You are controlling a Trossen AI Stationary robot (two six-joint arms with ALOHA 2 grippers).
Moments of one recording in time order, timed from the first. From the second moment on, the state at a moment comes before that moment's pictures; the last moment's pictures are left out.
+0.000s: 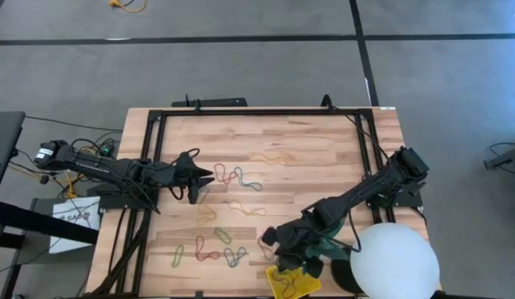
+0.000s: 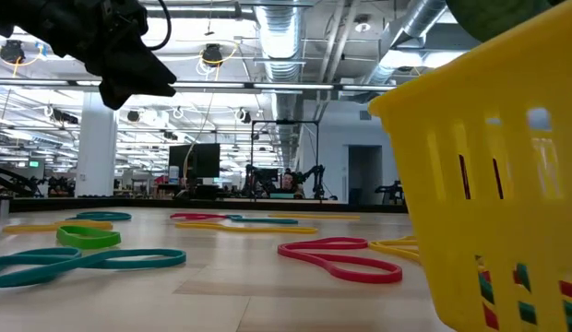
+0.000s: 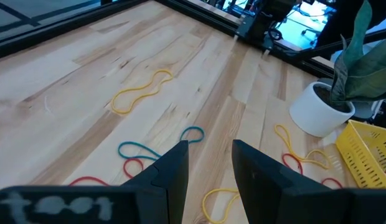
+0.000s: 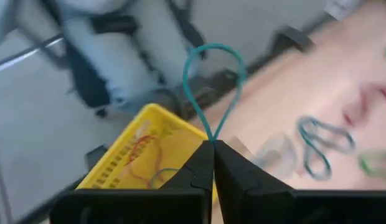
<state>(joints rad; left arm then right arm) -0.17 0.73 0.42 -0.09 -0.36 -0.51 0.50 1.79 1.34 -0.34 -0.35 -0.31</state>
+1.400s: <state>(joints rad) -0.17 0.95 0.41 -0.09 -0.35 -0.46 0.30 1.74 1.69 -0.94 -0.36 -0.27</state>
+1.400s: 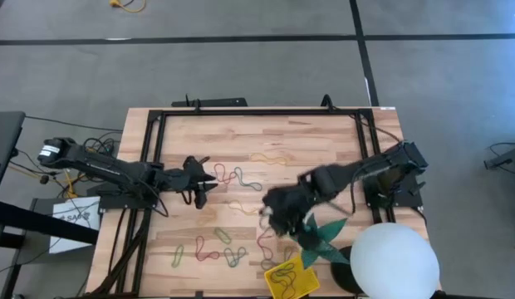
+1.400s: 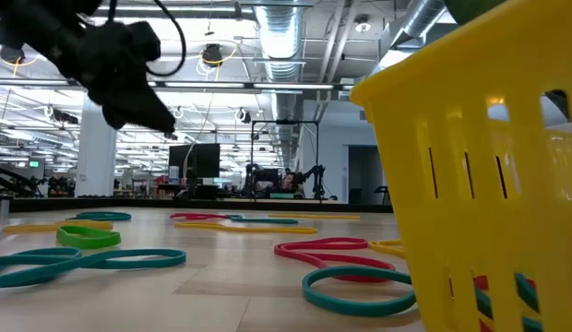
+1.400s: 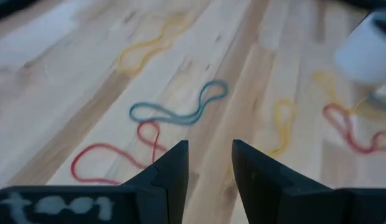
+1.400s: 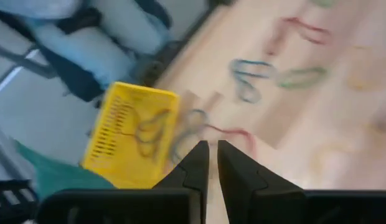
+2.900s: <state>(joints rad) 0.15 1.56 0.42 0.35 -0.05 -0.30 -0.25 1.81 1.64 -0.90 -0.15 -0.10</state>
